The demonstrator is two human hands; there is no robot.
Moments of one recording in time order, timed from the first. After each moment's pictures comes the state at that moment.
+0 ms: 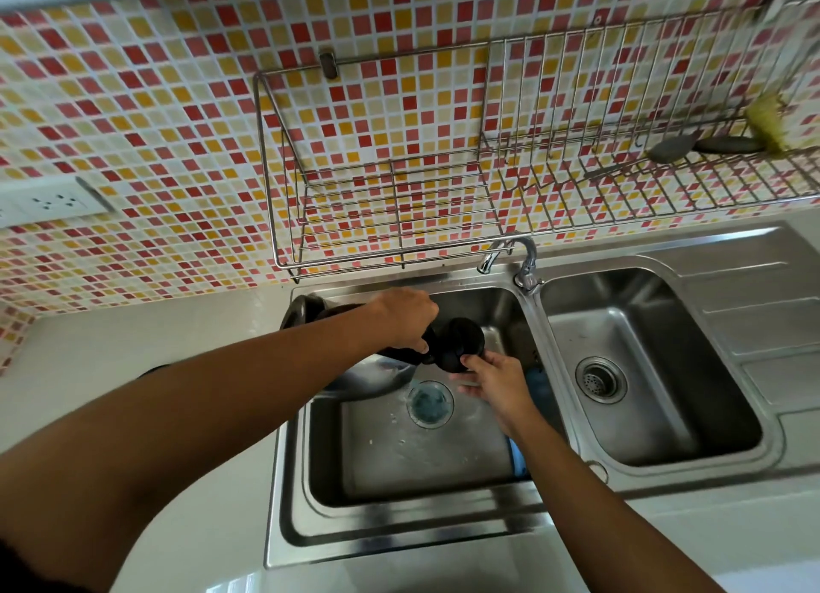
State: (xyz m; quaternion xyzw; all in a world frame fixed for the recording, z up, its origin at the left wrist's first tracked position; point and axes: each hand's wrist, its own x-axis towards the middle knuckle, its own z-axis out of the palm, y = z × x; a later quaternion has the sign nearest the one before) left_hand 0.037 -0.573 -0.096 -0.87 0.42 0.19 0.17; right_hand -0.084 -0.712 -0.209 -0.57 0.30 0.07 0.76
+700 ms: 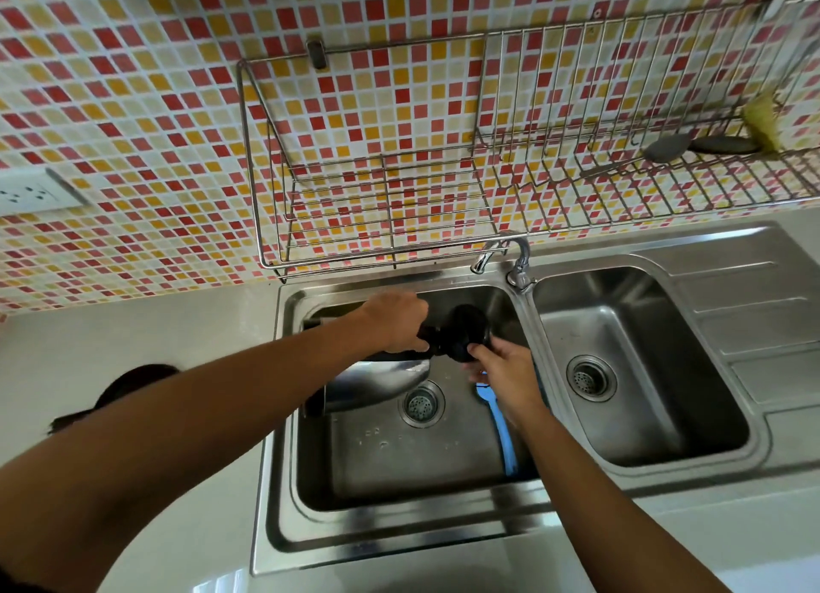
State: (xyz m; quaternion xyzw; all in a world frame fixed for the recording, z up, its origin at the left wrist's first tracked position) left_hand 0.042 -0.571 -0.115 -0.90 0.39 0.18 0.09; right_hand -0.075 -0.731 -0.205 -0.64 0.30 0.00 0.71
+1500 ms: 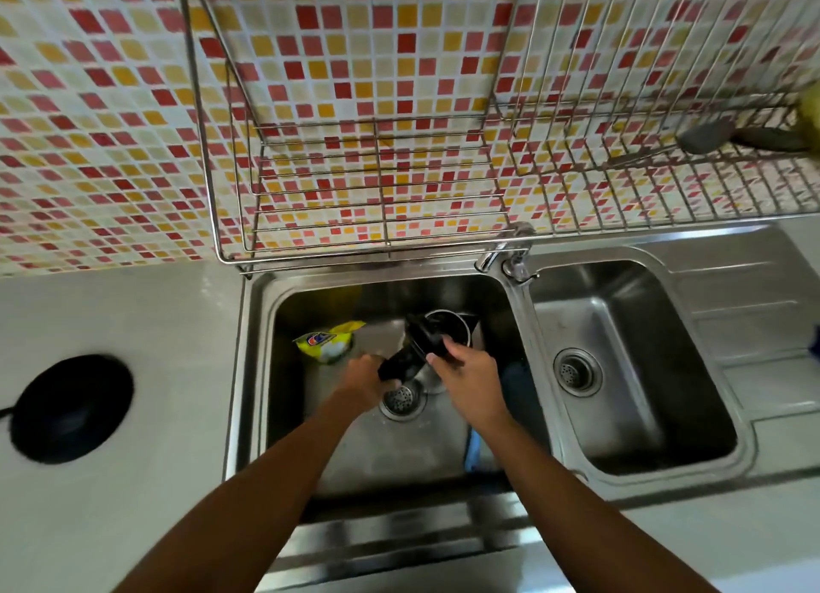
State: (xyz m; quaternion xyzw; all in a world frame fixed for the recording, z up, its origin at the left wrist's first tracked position) left_hand 0.021 -0.534 -0.297 -0.92 0.06 0.33 -0.21; right_hand -0.051 -0.707 -0.251 -0.82 0.19 -0.01 0.55
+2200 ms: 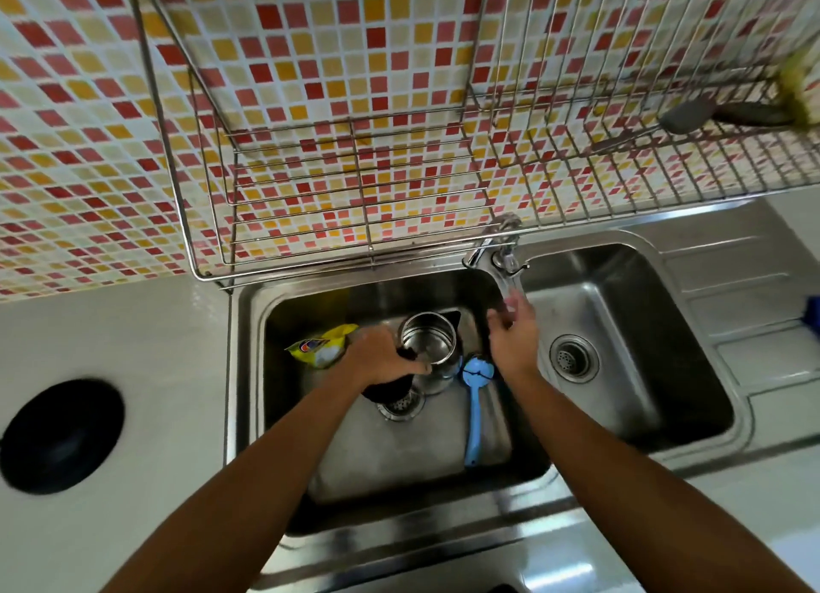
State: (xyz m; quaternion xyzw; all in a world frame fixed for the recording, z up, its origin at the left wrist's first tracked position) left_hand 0.049 -0.564 -0.249 -0.91 0.13 0.35 -0.19; right_hand -0.017 -0.779 -0.266 -0.79 0.33 -0.12 0.50
